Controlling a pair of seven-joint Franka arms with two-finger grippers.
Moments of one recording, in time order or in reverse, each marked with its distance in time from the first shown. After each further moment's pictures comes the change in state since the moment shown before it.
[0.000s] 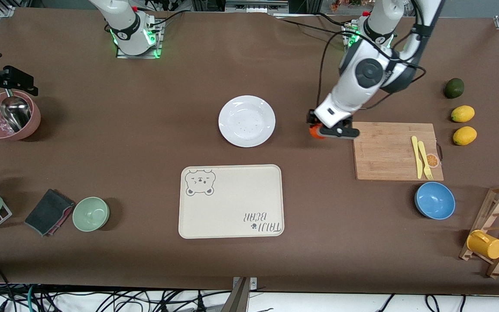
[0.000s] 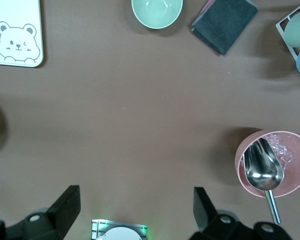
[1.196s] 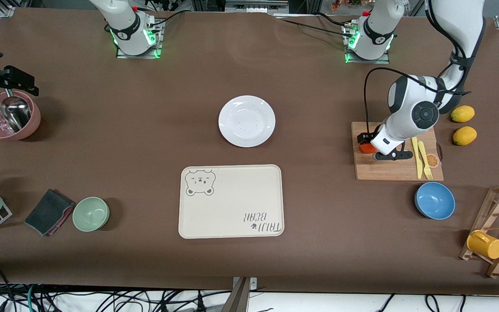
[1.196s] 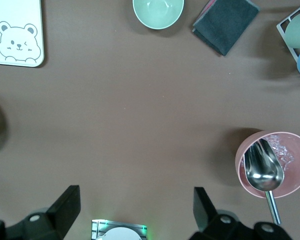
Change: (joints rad) left arm 0.410 0.140 0.038 -0.088 0.147 0.056 0.264; right arm 0.004 0.000 0.000 0.000 0.000 0.001 0.000
